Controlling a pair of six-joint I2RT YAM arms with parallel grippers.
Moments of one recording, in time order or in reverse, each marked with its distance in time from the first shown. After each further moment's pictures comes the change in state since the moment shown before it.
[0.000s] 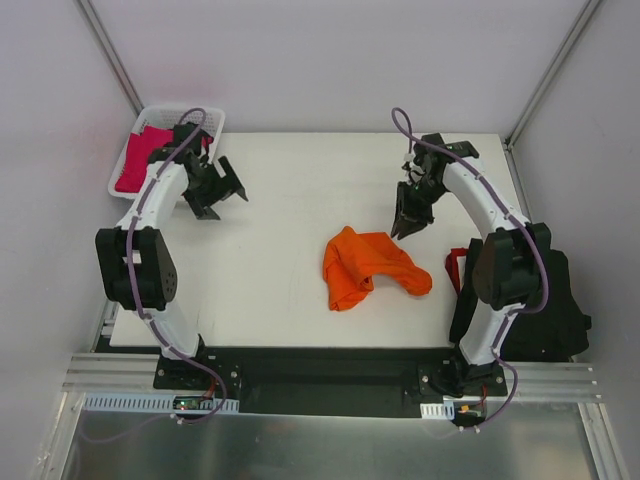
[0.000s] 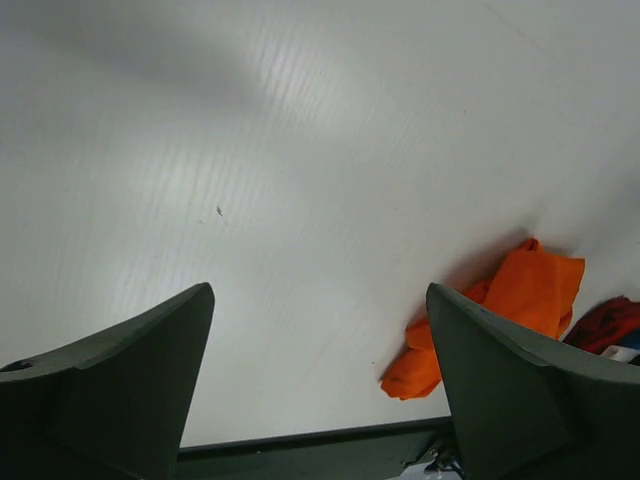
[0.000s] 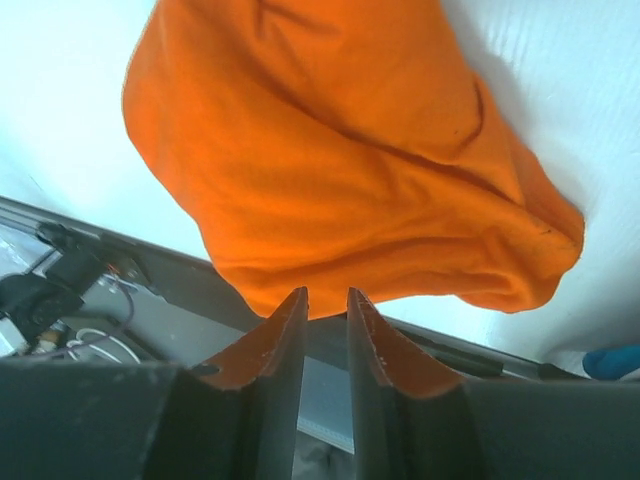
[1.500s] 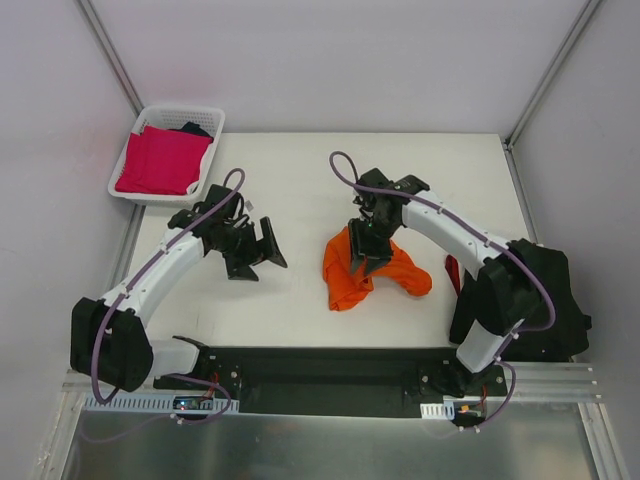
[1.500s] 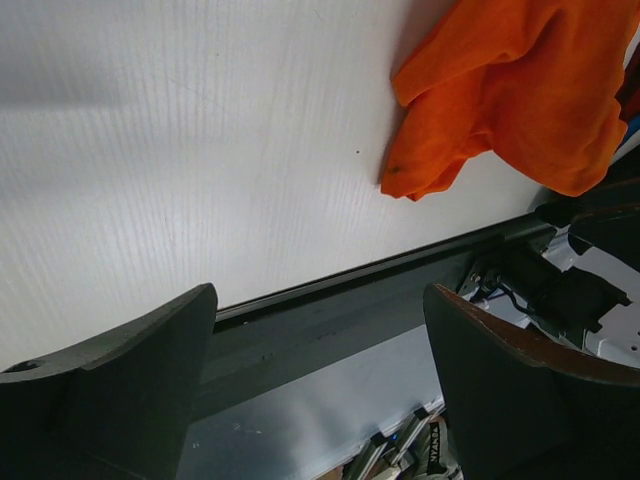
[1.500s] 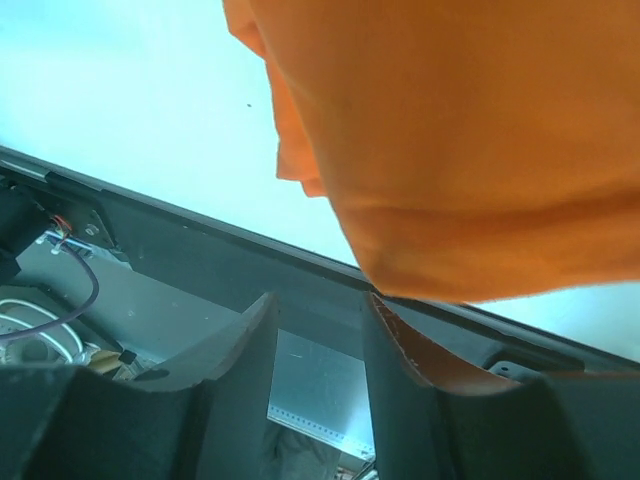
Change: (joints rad) left arm -0.336 -0.475 -0.564 0.071 0.203 -0.090; right arm 0.375 -0.103 -0.193 0.125 0.026 0.201
